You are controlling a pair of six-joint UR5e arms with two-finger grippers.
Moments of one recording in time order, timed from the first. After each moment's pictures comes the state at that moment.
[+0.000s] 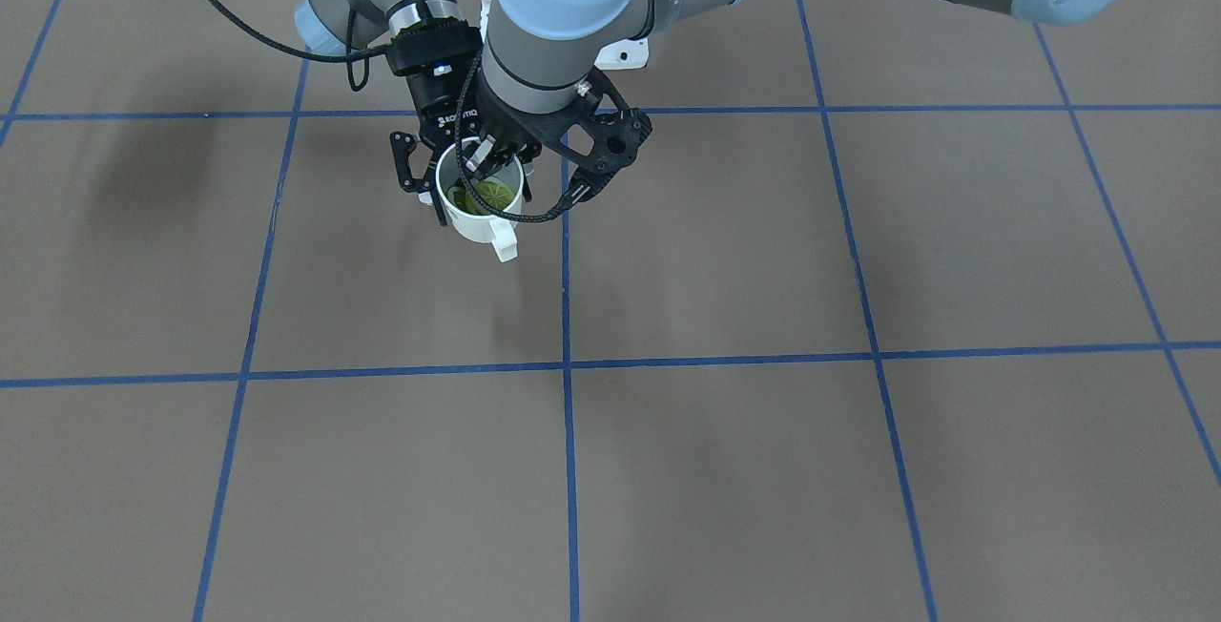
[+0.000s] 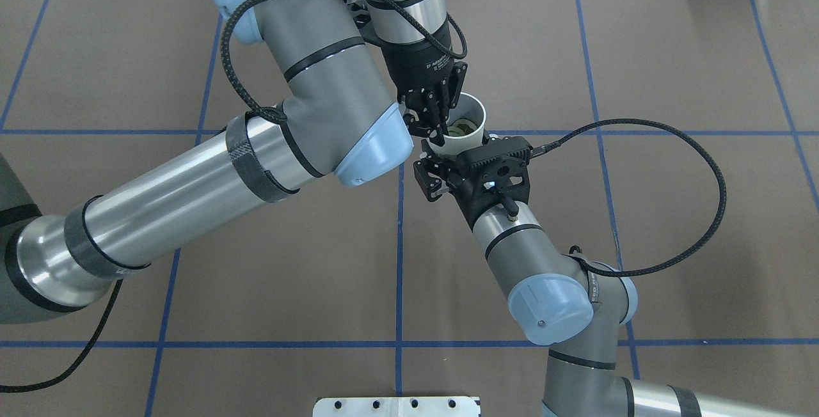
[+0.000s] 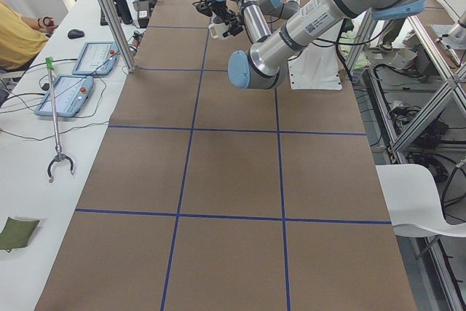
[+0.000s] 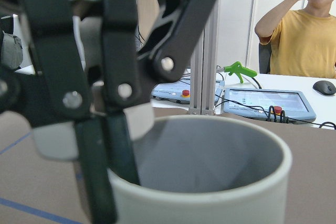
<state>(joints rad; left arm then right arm) -0.72 -2.69 -1.45 -1.34 -2.38 -1.98 0.27 -1.14 1.75 -0.75 0.76 0.87</state>
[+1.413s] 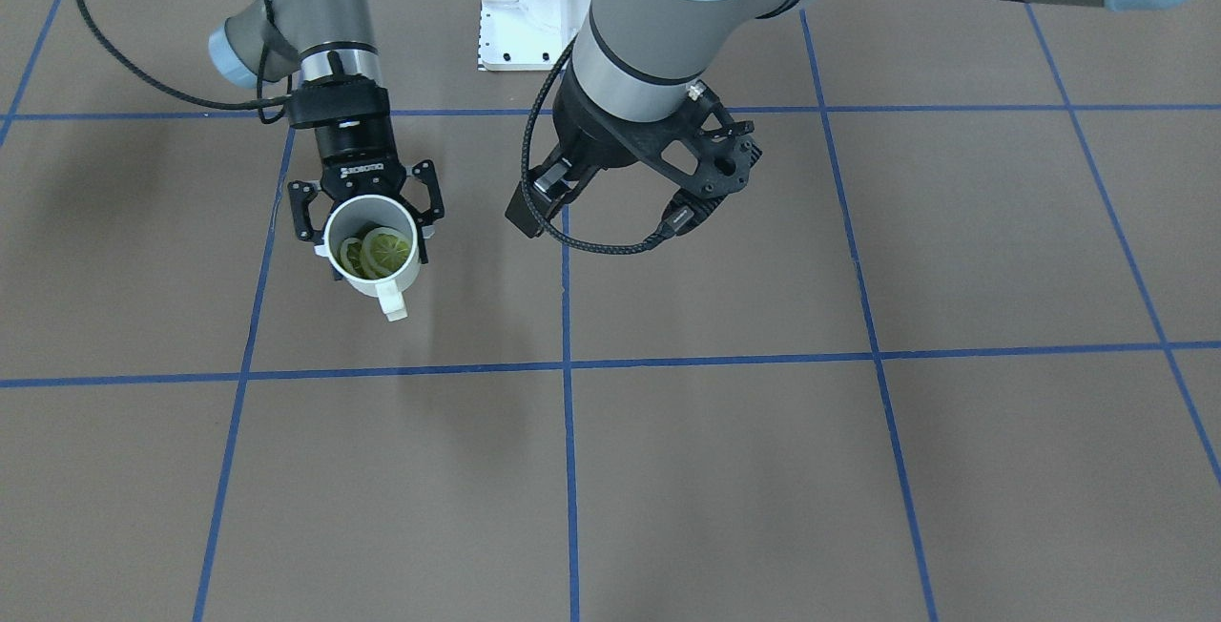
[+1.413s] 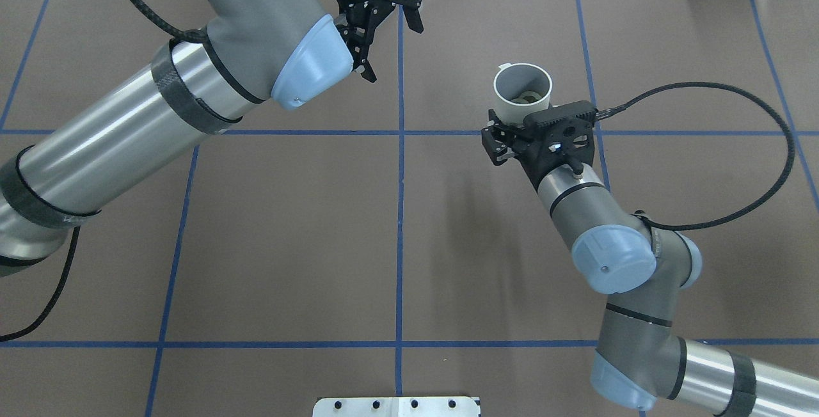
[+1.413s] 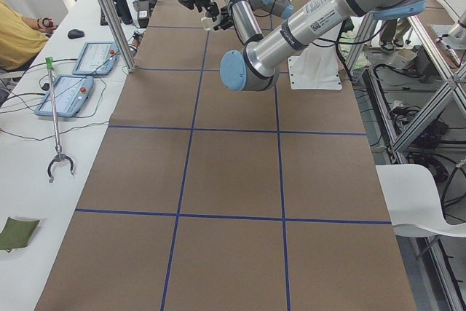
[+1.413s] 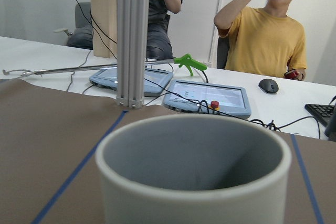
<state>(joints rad) -0.87 -2.65 -1.50 -1.36 -2.35 -1.85 0.44 -1.33 1.78 -0.73 0.89 0.86</state>
